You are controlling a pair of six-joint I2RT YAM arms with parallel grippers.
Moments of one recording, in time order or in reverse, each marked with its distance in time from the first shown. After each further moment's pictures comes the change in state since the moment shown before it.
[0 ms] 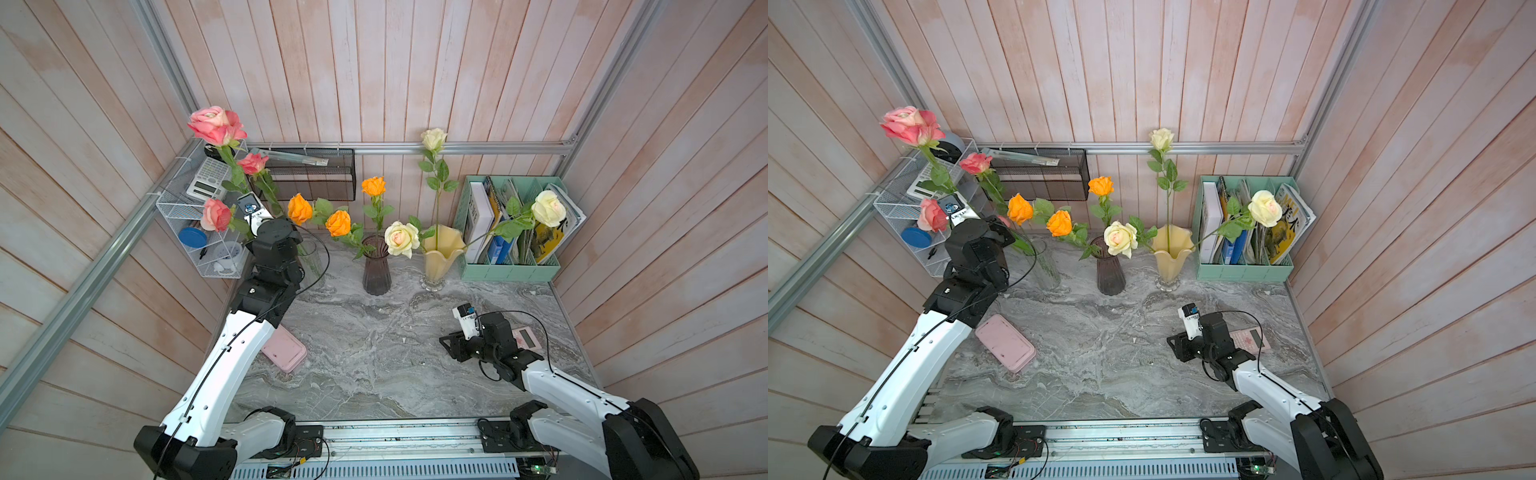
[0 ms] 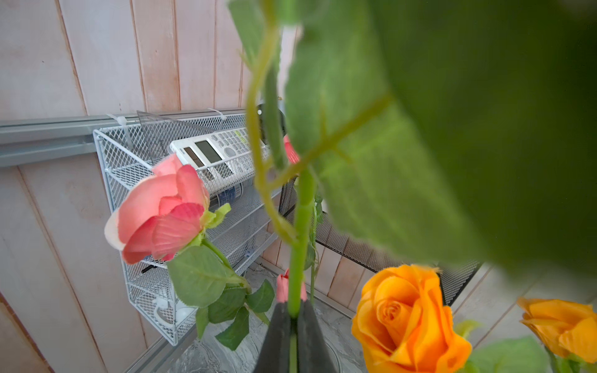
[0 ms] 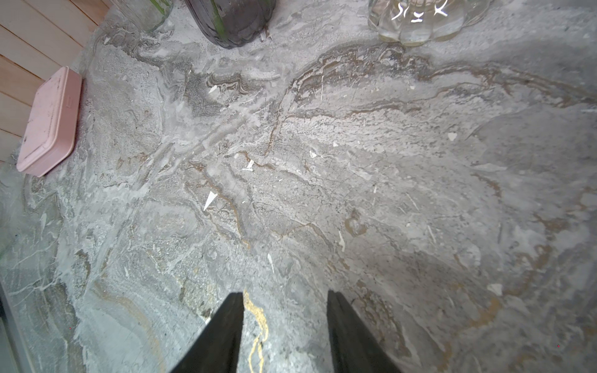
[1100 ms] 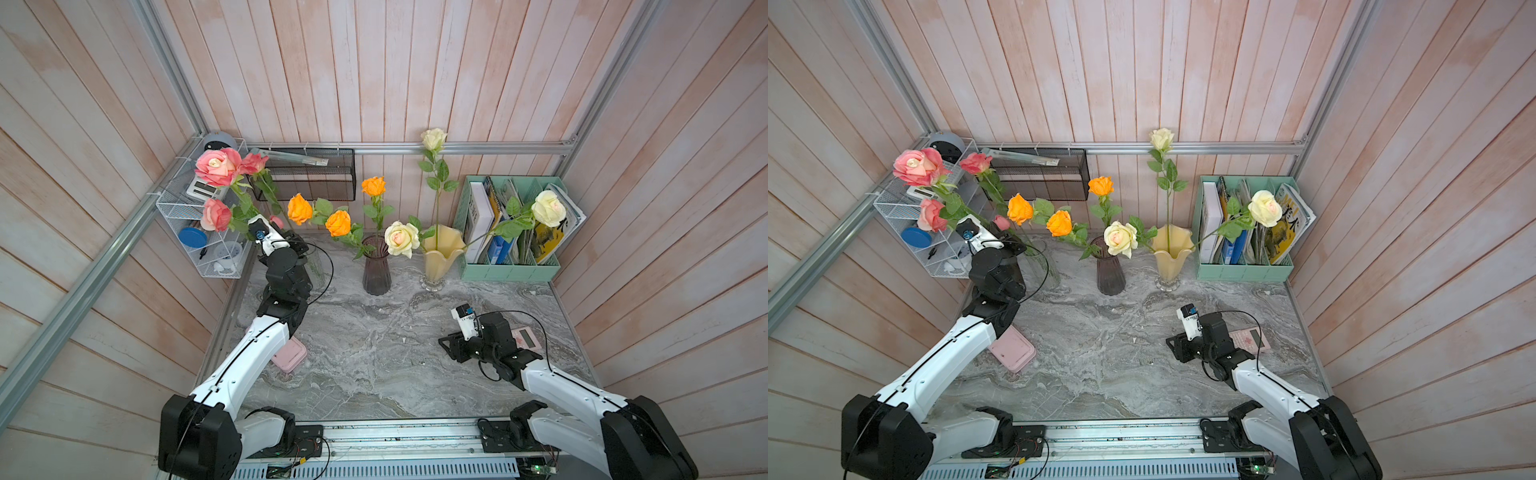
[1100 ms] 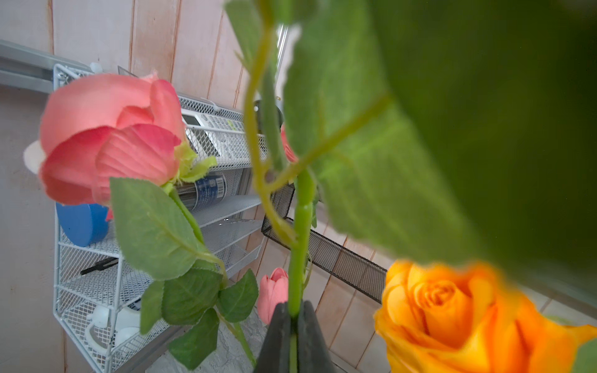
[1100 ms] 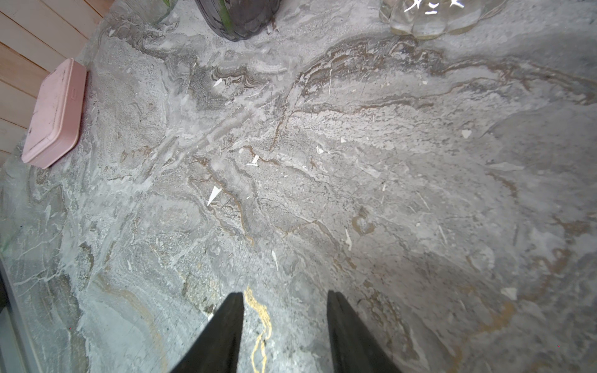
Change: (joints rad) left arm 0.053 0.048 -0.364 0.648 0.048 0.041; right arm 0.000 0.015 0.000 0.003 -0.019 -0.014
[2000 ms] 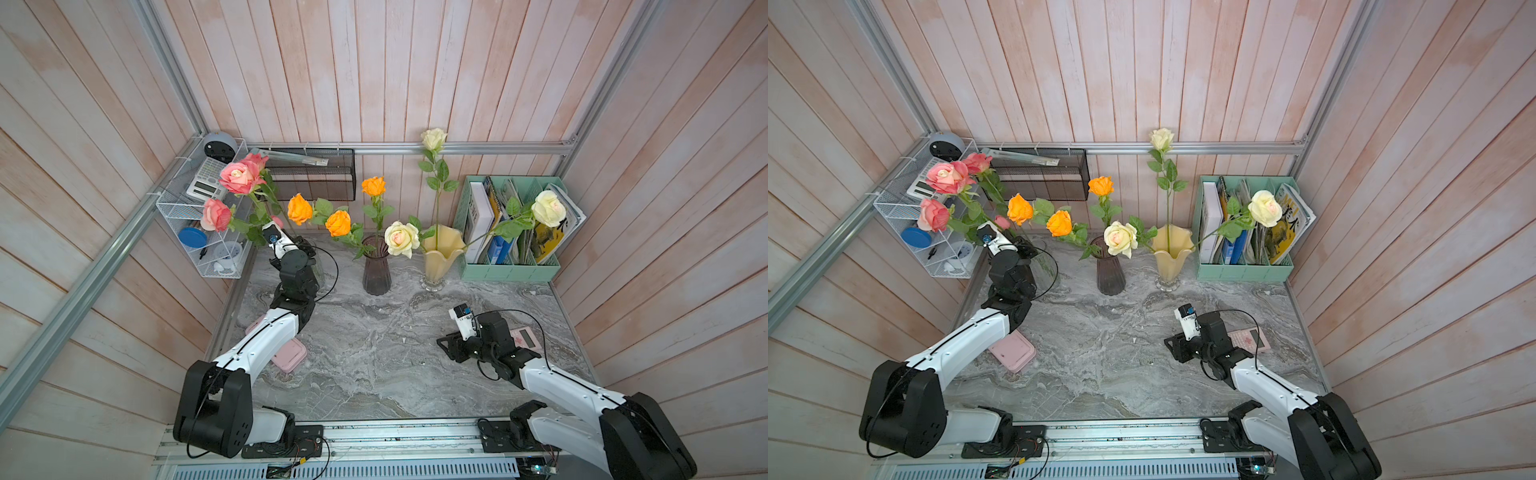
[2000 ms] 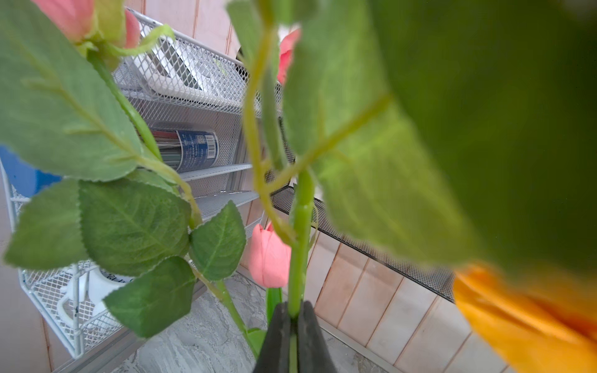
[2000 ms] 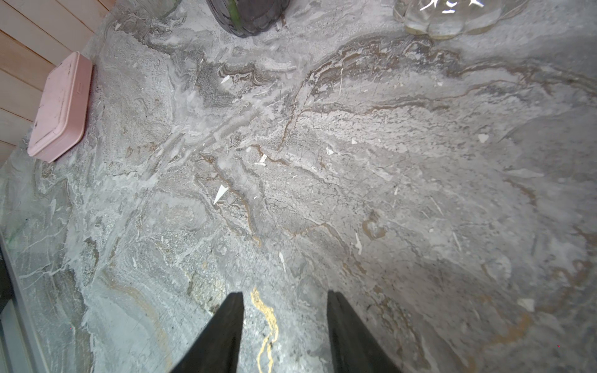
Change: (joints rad) left arm 0.011 0.138 -0.053 0.126 0.021 -0.034; right arm 0.016 0.015 0.011 0.001 -0.008 -0.008
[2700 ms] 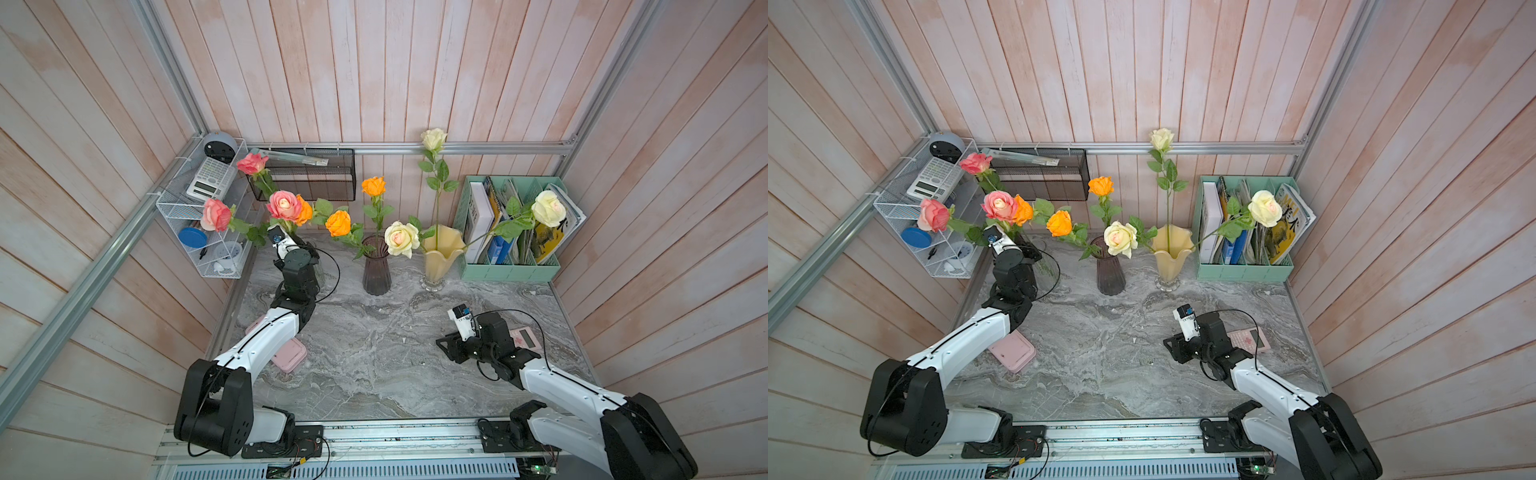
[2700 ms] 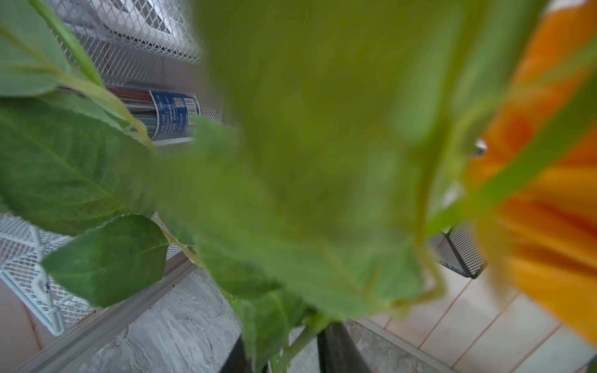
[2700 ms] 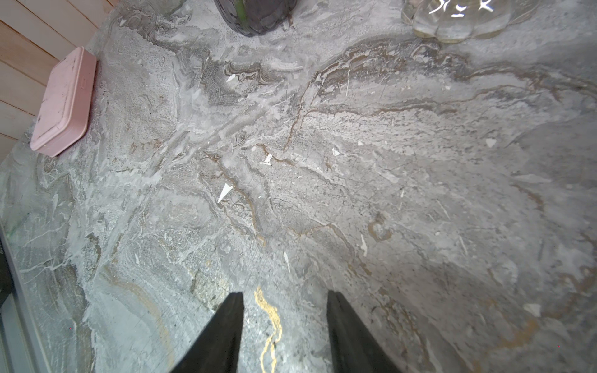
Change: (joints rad) left arm 0.000 0.002 0.004 -0.116 0.064 -0.061; right arm 0.011 -0.005 0.000 -0.001 0.001 -0.011
